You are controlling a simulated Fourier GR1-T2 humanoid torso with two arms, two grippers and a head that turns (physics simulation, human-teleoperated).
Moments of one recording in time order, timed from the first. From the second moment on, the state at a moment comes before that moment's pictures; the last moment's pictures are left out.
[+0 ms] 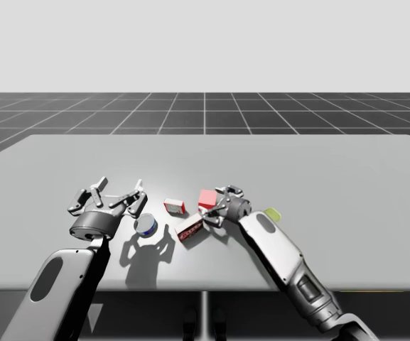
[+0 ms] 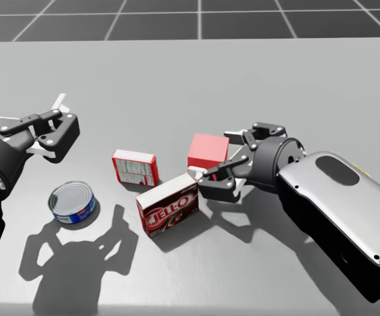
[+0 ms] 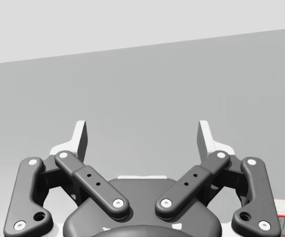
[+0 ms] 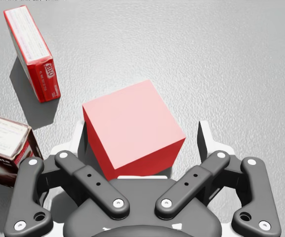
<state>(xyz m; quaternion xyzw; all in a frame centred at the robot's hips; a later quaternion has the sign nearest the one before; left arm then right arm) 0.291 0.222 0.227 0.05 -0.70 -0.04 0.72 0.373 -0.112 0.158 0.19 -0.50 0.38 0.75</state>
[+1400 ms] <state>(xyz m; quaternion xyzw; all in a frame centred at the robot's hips) 0.290 0.218 0.225 0.05 -0.69 -0.04 0.72 0.357 -0.117 0.167 0.23 -0.49 0.43 0.73</state>
